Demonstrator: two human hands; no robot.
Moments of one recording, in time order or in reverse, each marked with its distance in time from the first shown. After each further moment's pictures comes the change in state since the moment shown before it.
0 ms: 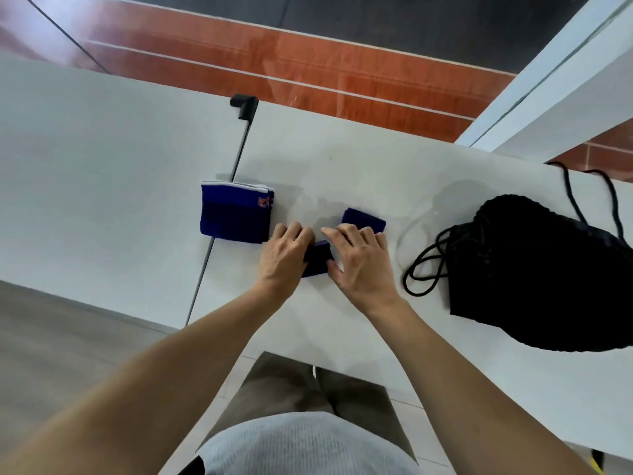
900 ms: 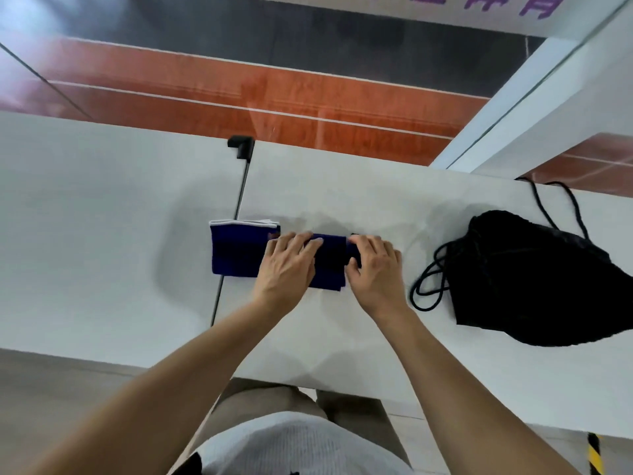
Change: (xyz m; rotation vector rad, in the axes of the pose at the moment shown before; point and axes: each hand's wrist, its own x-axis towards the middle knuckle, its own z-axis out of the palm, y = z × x) left_hand 0.024 -0.028 -0.040 0.082 0.023 0.168; right_hand 0.026 -0.022 -0.012 0.095 0.084 0.378
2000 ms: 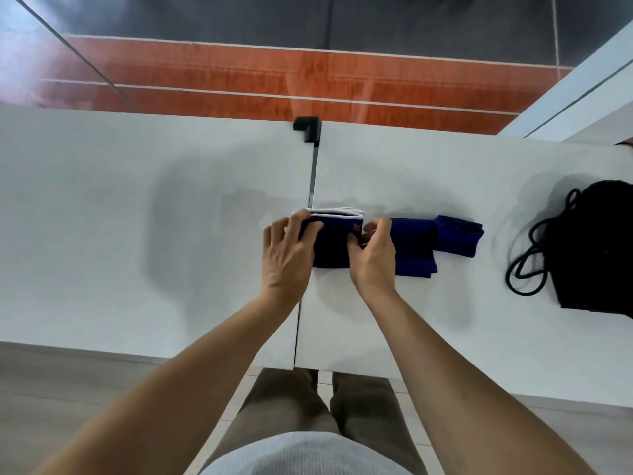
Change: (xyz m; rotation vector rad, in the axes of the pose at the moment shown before) left_hand -0.042 -0.142 -0.020 0.014 0.168 -0.104; right_hand 0.012 -0.151 0.106 0.554 0.100 0.416
